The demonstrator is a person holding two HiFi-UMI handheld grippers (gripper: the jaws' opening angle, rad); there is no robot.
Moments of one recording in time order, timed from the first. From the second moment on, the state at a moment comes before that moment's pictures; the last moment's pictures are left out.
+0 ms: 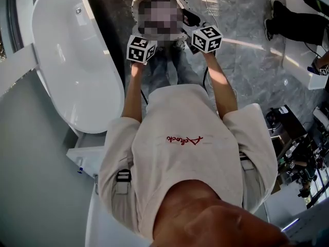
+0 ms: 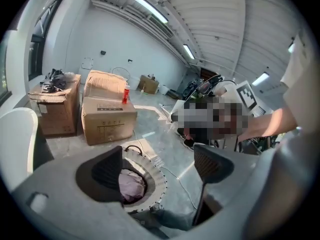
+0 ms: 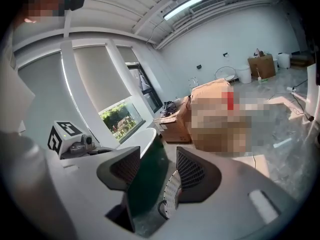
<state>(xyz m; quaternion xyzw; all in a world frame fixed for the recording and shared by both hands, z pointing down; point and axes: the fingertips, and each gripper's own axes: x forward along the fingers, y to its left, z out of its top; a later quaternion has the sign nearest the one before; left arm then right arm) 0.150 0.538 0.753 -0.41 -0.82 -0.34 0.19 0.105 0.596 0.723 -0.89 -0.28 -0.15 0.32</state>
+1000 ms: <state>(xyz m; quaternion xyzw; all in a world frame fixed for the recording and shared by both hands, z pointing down) 0.153 0.560 0.662 -0.46 -0.85 -0.24 0.12 0.077 0.610 0.657 -0.90 -0.34 -0.11 0.23</state>
